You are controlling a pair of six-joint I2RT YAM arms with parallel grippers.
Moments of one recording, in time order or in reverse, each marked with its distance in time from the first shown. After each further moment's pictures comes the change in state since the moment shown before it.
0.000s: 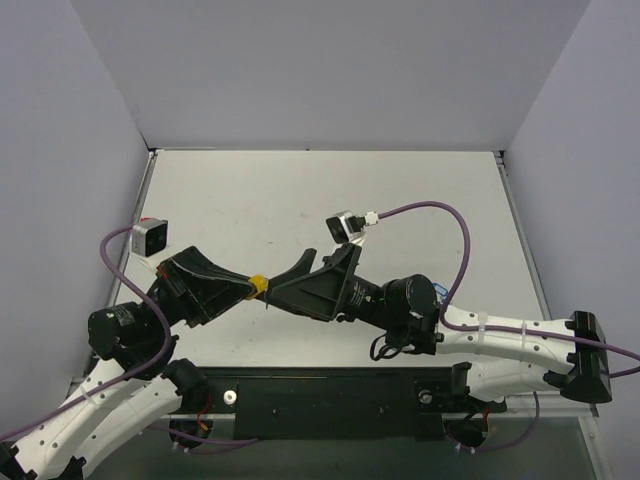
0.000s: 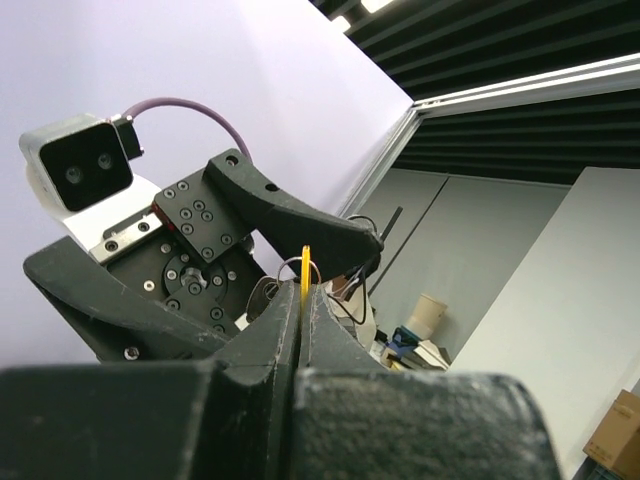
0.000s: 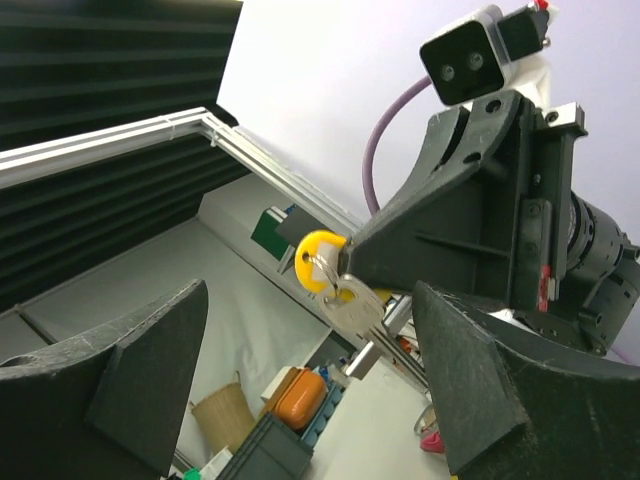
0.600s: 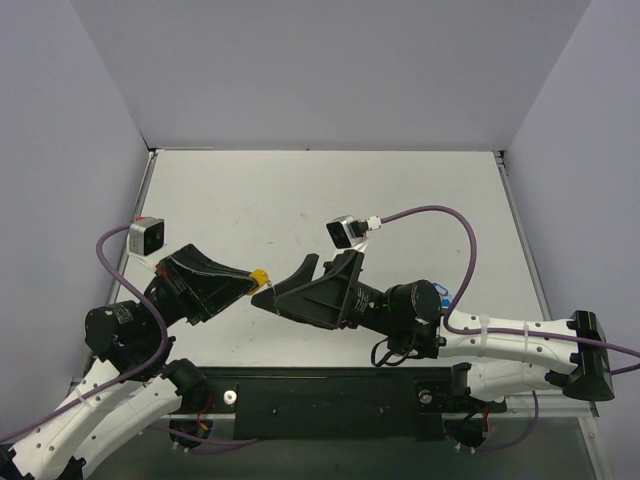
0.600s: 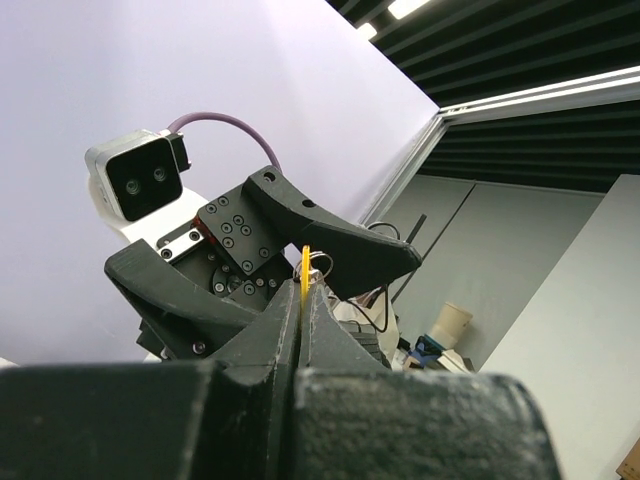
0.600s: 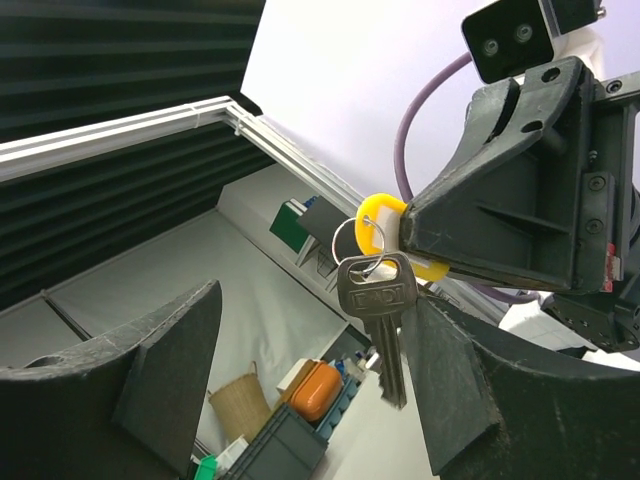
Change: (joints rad) left arm 0.000 -0.013 0.040 -0.102 -0.030 0.068; right arm 0.047 -0.011 0.000 0.021 0.005 -0.001
